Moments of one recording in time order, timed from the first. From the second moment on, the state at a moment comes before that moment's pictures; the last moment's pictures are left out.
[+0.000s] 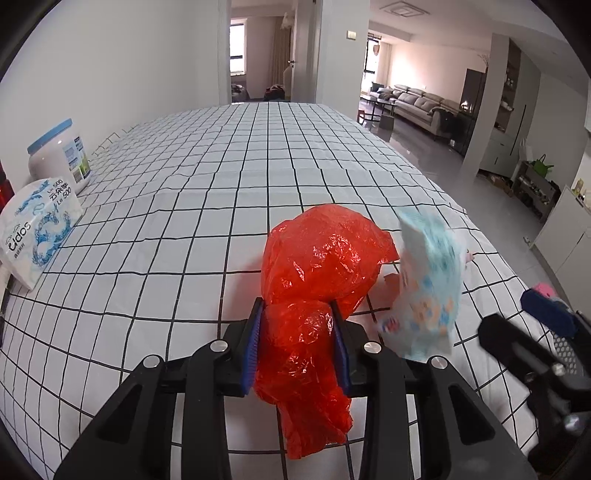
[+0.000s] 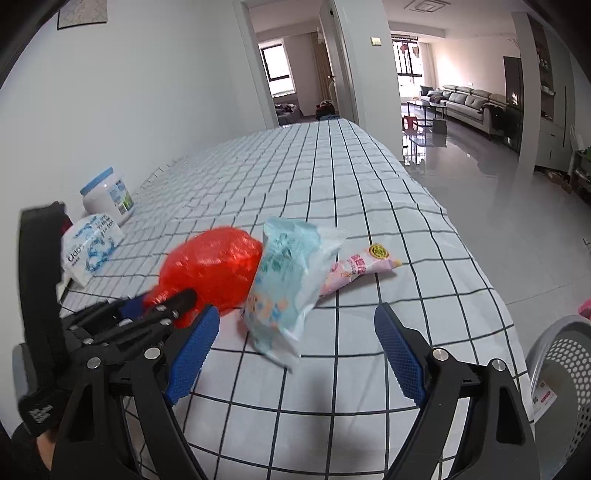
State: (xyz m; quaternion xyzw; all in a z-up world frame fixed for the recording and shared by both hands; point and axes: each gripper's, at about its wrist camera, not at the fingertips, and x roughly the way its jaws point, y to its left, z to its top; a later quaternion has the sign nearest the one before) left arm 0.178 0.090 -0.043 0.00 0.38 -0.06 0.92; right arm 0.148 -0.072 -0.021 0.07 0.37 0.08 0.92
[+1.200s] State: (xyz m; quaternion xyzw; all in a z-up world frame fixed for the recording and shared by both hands) left arm 0.185 0.125 -0.031 -0.03 0.37 -0.01 0.93; right arm 0.163 -0.069 -0.058 0.17 0.45 -0.01 0.88
